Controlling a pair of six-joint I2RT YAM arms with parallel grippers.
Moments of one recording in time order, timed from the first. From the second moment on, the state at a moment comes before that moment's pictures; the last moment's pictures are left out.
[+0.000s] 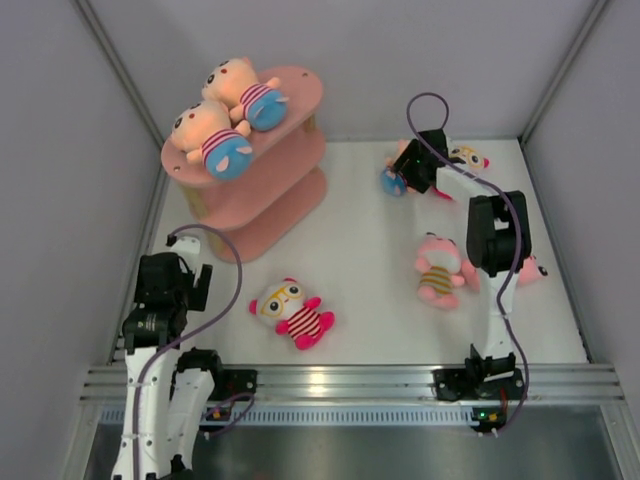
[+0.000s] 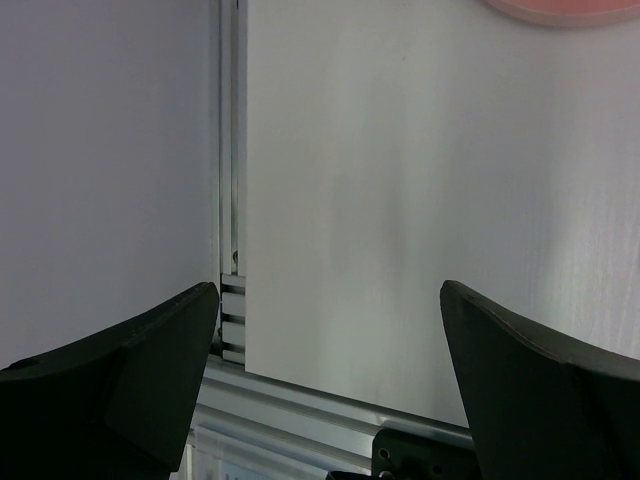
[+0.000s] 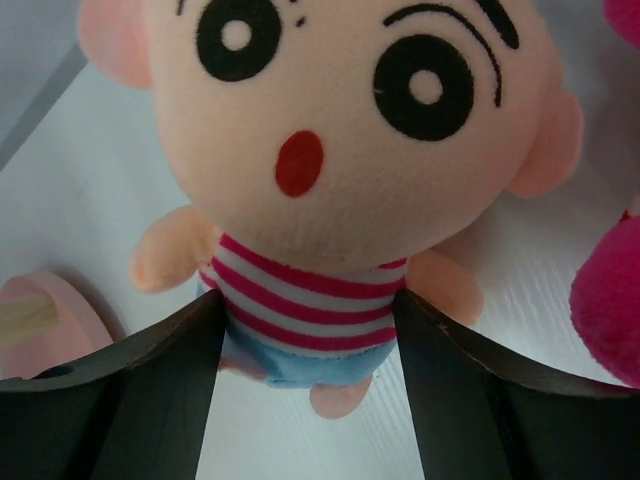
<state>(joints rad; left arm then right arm) 0.06 0.55 0.72 -0.88 -0.28 0.32 0.19 2.18 1.70 -0.26 0.00 0.79</state>
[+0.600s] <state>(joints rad) 0.09 0.57 0.72 -0.87 -0.28 0.32 0.20 2.04 1.56 -0.21 0.00 0.61</state>
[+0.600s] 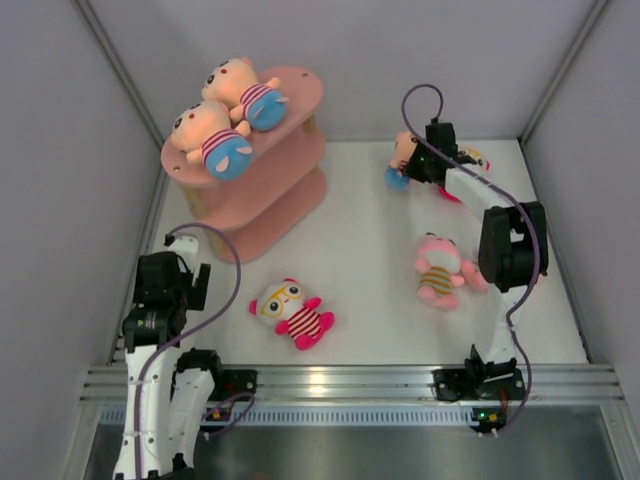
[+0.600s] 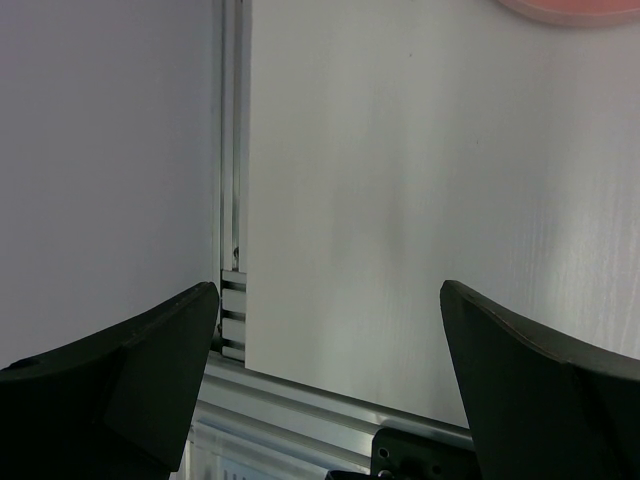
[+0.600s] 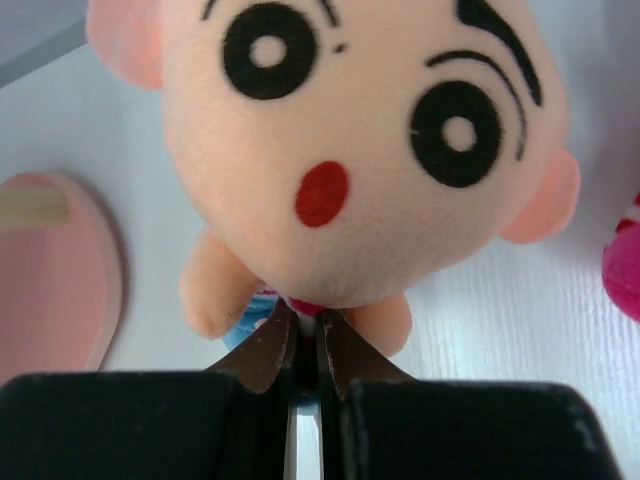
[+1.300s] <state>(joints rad) 0.09 0.54 0.72 -0.87 -0.28 0.32 0.47 2.06 2.48 -0.42 -0.13 0.12</state>
